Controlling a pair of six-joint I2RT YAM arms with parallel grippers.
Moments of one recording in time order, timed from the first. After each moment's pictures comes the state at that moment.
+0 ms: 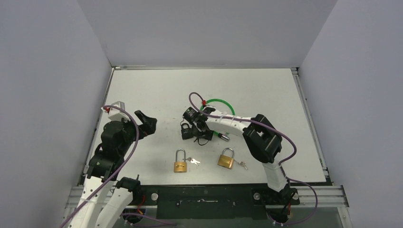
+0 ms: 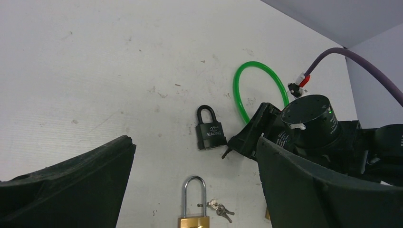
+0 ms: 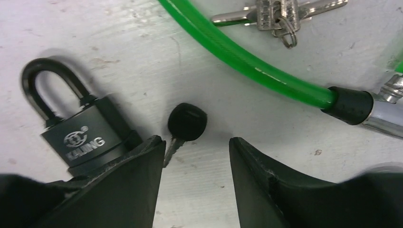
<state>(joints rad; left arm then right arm) -0.26 0.56 0.74 -0.52 -0.09 -0.59 0.90 2.04 1.51 -0.78 0.32 1.13</state>
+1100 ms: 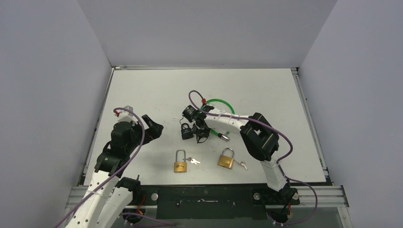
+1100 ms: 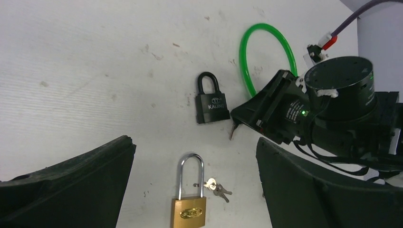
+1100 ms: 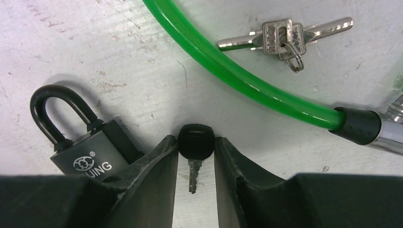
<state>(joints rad) -0.27 0.59 0.64 -0.51 -0.06 -0.66 0.89 2.12 1.59 -0.82 0.35 1.13</state>
